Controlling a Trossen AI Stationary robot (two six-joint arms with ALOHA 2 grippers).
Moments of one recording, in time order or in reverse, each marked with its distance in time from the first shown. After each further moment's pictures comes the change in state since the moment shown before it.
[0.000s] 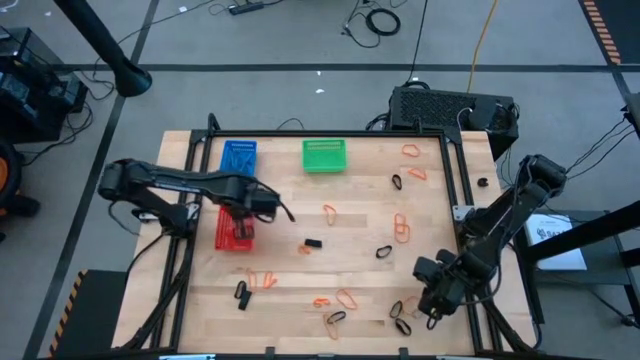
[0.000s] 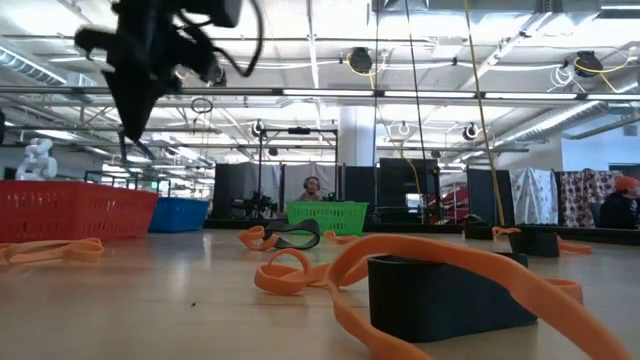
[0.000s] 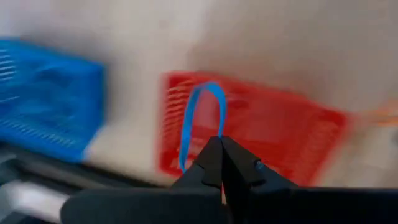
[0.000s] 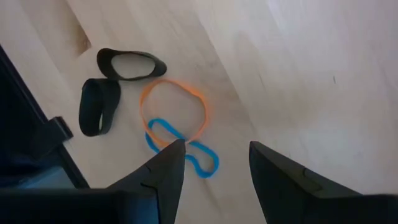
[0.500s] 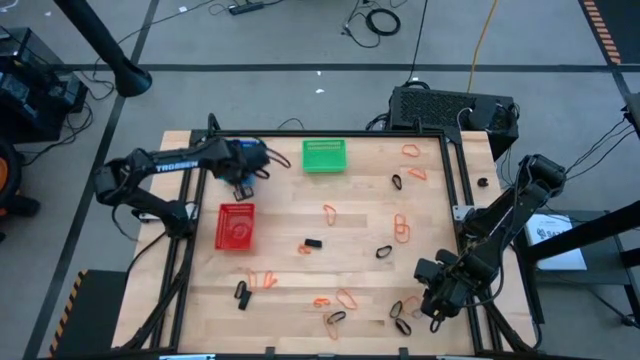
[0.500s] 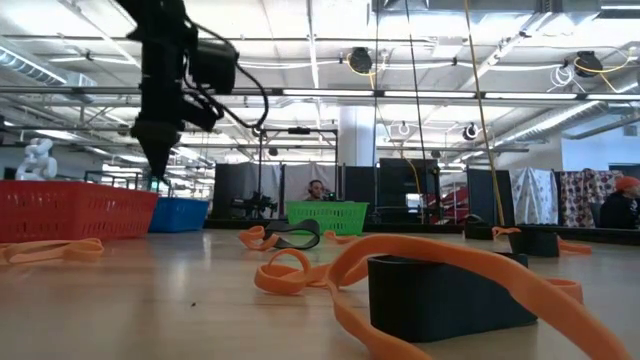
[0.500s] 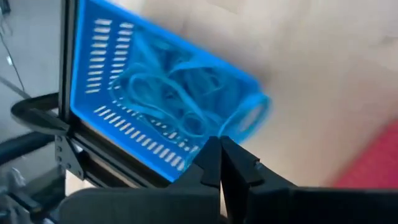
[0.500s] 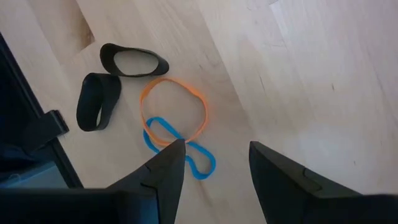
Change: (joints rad) left arm 0.485 -0.071 -0.221 0.319 -0.199 0.340; right arm 0.028 0.000 0.000 -0.001 0.034 -0.037
